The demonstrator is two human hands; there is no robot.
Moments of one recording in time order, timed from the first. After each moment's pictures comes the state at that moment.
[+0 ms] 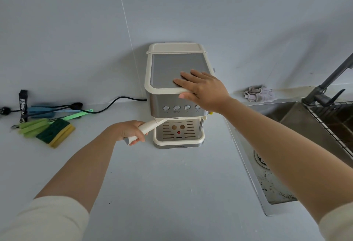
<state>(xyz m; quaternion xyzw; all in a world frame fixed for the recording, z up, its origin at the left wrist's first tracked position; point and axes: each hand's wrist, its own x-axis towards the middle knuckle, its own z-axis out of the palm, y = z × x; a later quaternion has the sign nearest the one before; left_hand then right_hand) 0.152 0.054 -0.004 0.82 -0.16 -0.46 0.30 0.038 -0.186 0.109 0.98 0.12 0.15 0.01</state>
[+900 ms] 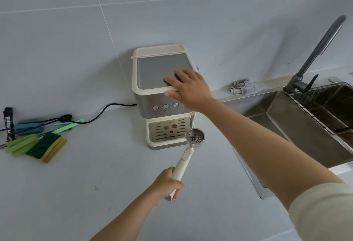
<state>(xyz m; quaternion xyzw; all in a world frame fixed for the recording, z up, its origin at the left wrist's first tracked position) -0.029 0.015 -0.046 0.79 -0.13 -0.46 0.38 0.029 -0.174 0.100 0.99 0.00 0.15 0.03</state>
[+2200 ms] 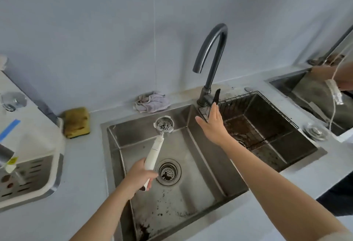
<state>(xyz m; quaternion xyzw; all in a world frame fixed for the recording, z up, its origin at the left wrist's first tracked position) -0.073 -0.350 -0.065 0.77 -0.15 -0.44 0.43 -0.151 -0.586 -0.007 0.85 -0.35 0.07 -0.37</state>
